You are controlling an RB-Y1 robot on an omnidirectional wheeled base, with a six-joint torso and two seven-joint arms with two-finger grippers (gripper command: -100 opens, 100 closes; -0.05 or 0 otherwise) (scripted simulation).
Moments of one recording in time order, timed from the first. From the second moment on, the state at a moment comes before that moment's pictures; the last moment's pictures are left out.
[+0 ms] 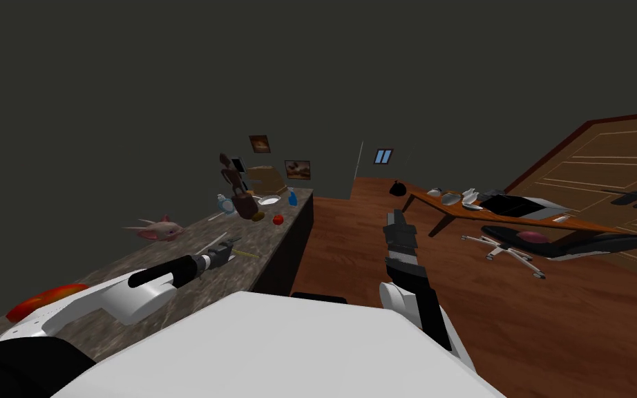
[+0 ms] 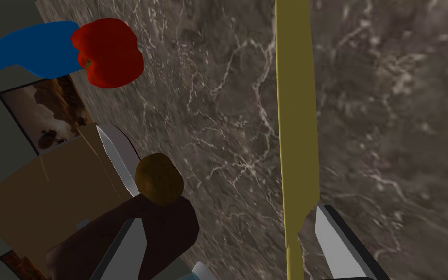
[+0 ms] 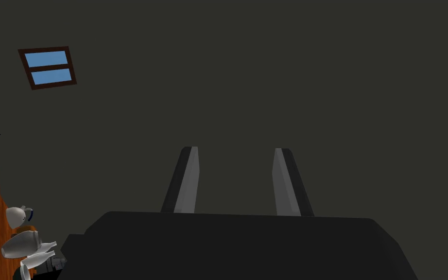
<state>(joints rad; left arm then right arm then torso) 0.76 1.19 0.10 -1.90 0.71 0.16 0.25 0.49 -0.01 -0.02 -2.27 -0.05 -0.39 0.12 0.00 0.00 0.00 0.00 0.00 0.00</state>
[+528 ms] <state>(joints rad) 0.76 1.20 0.11 -1.90 0.72 0.18 0.26 0.49 -0.01 -0.02 -2.27 -0.05 -0.39 0.12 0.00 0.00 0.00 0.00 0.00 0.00</state>
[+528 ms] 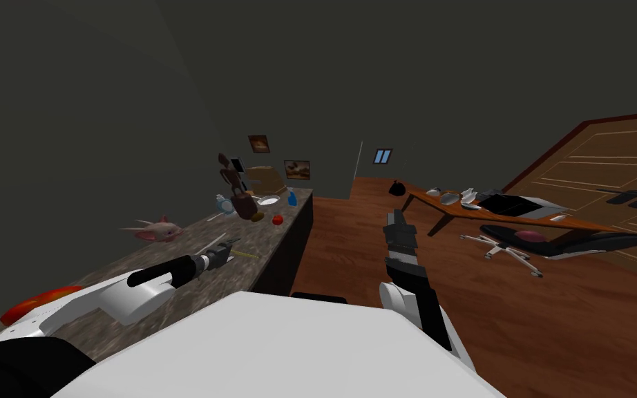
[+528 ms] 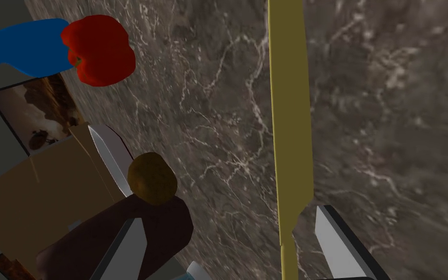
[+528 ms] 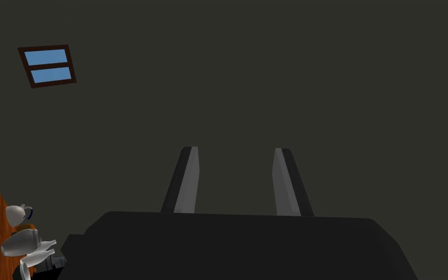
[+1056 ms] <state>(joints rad) 0.82 1.28 0.12 -1.89 0.77 0.21 0.28 0.49 -0.01 -0.02 -2.27 -0.05 -0.39 0.12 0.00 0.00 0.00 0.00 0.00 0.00</state>
